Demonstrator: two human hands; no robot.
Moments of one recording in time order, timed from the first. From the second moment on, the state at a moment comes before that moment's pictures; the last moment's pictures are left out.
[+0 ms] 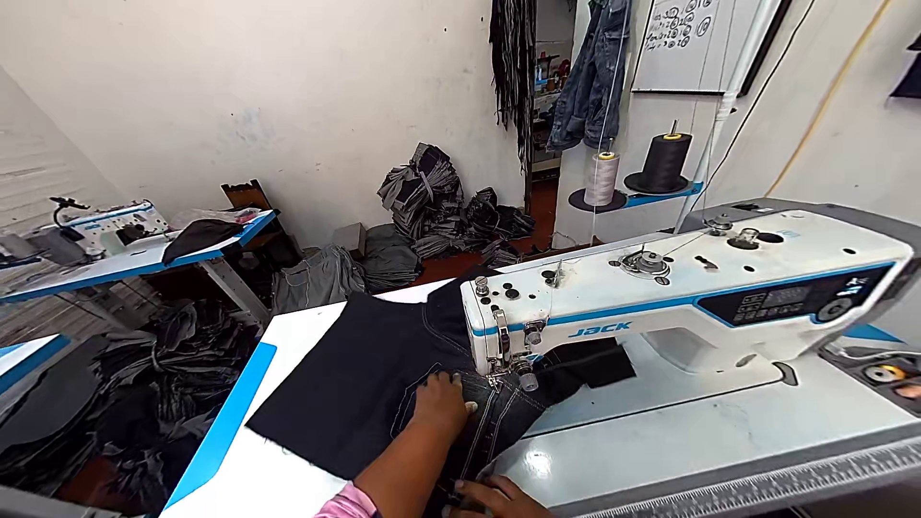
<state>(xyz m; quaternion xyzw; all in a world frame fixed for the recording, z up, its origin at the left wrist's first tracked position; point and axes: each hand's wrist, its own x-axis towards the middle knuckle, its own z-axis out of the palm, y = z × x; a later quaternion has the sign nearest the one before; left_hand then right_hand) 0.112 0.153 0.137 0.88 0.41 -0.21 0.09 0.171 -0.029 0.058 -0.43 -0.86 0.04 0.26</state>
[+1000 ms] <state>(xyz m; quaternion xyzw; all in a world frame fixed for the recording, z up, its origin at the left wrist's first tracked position) 0.092 0.073 0.097 0.90 0.37 -0.09 0.22 0.290 0.002 0.083 -0.64 -0.73 0.25 0.02</state>
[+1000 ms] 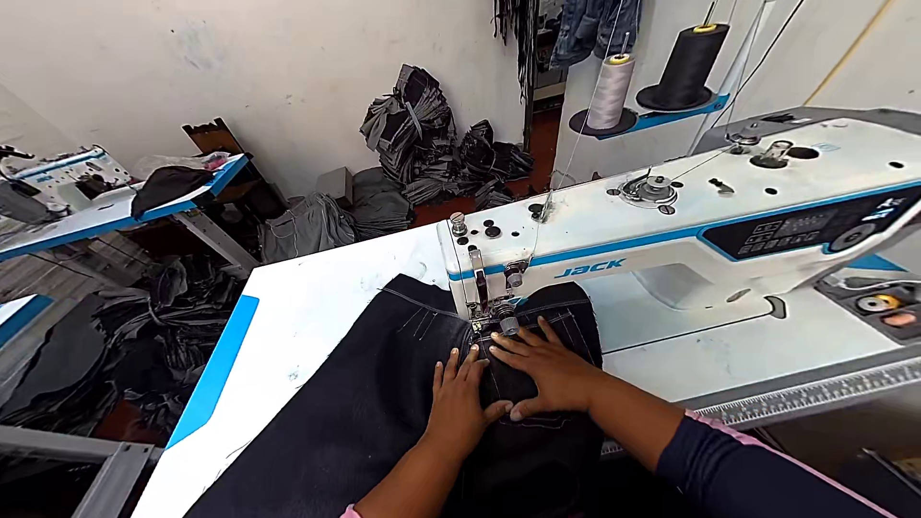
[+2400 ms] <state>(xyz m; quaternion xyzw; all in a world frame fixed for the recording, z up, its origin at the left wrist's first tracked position) 0.083 0.097 0.092 0.90 0.37 -0.06 0.23 0.262 -0.011 0.089 -0.69 -0.68 0.24 0.01</state>
